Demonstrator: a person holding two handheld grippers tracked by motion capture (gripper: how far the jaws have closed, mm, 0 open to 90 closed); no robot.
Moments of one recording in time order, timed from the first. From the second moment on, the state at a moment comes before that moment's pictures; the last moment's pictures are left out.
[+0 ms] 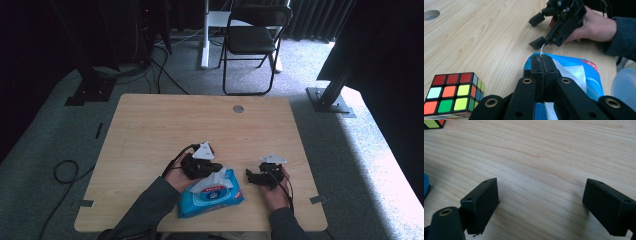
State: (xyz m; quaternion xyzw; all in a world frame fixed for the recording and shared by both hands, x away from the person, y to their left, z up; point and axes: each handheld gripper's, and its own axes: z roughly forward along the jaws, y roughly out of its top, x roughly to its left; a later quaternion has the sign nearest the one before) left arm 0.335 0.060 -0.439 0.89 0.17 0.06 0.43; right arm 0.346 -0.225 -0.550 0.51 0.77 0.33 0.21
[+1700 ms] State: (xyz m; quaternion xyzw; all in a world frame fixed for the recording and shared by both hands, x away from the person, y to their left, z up) left arm 0.339 0.089 -0.405 0.85 0.18 0.07 0.49; right arm 0.346 -0.225 -0.550 0.51 0.77 0.33 0.21
